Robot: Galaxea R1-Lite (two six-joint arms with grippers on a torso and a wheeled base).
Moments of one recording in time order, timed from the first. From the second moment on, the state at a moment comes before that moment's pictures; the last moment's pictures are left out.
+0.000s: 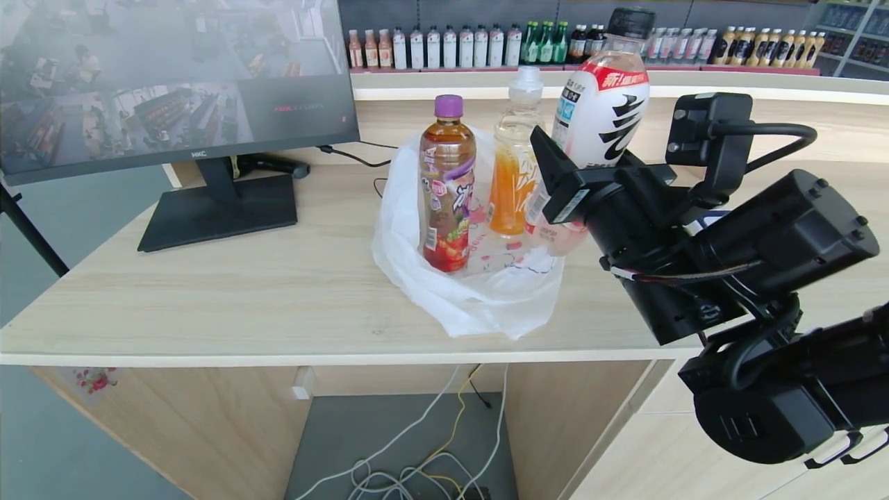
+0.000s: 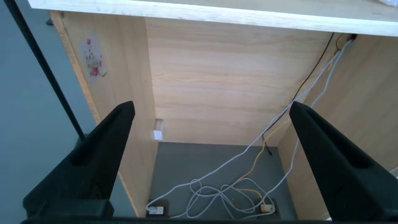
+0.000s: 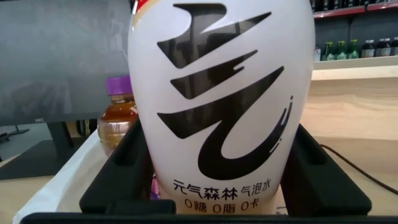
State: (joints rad) left arm 0.00 0.00 0.00 0.00 0.00 0.01; right arm 0.66 1.86 -0.88 -1.57 -0.26 -0.12
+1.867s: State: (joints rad) left arm 0.00 0.00 0.00 0.00 0.00 0.01; right arm 0.60 2.20 -1.24 -1.57 -0.27 -0.07
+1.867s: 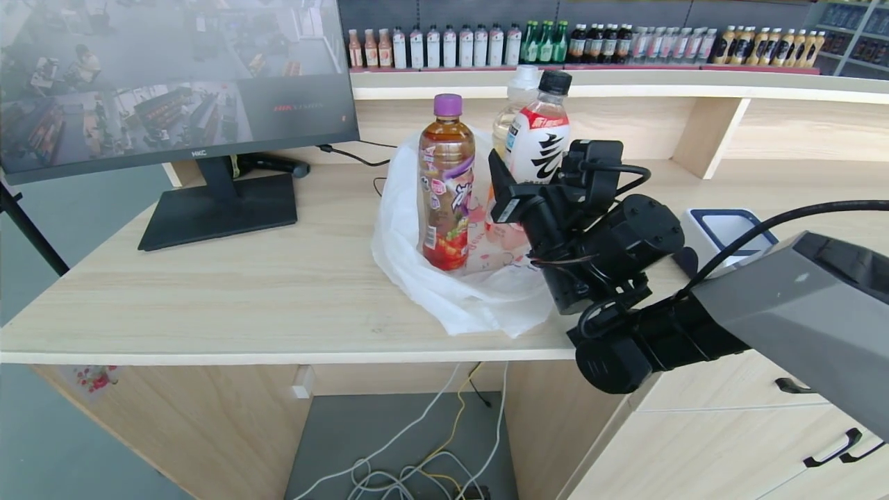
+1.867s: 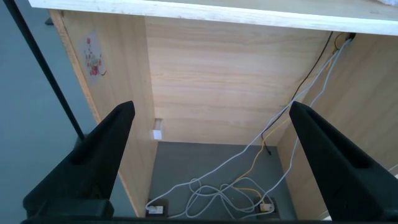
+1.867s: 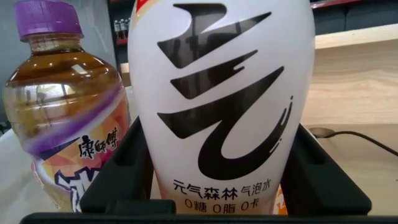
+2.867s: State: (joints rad) left arm 0.00 0.00 0.00 0.00 0.00 0.01; right arm 0.59 2.20 -1.11 -1.57 -0.25 -0.09
